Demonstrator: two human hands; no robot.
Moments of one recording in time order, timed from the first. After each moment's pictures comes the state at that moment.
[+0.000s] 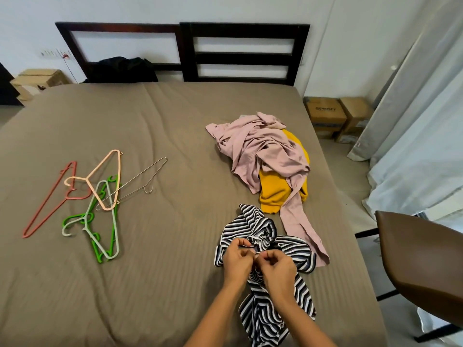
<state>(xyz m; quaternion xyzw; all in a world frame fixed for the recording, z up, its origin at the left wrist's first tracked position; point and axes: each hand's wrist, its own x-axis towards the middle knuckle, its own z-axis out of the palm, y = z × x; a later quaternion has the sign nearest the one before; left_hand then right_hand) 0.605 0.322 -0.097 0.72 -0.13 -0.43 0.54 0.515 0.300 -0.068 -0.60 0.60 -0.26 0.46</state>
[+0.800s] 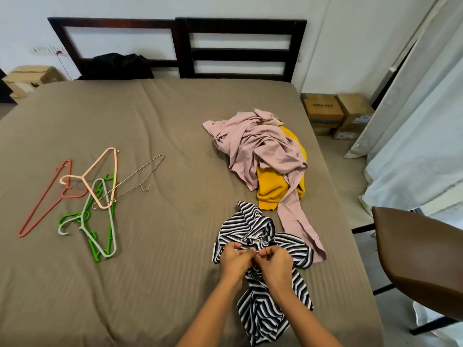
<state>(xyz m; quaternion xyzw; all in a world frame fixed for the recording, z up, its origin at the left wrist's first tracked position) 0.602 0.316 -0.111 0.70 0.00 -0.47 0.54 0.514 0.291 -0.069 -0.62 0.61 -0.21 0.45</state>
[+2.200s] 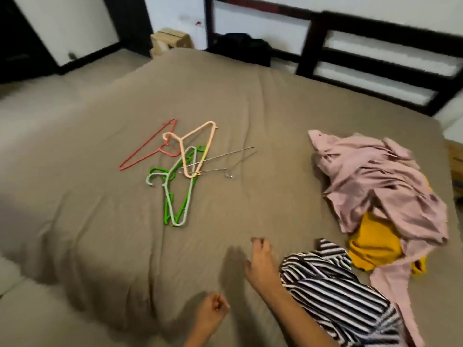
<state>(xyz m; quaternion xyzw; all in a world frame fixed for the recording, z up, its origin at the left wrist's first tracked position) 0.730 0.482 -0.223 0.82 -0.01 -0.41 0.41 0.727 0.317 -0.166 -0.95 0.23 0.03 0.20</state>
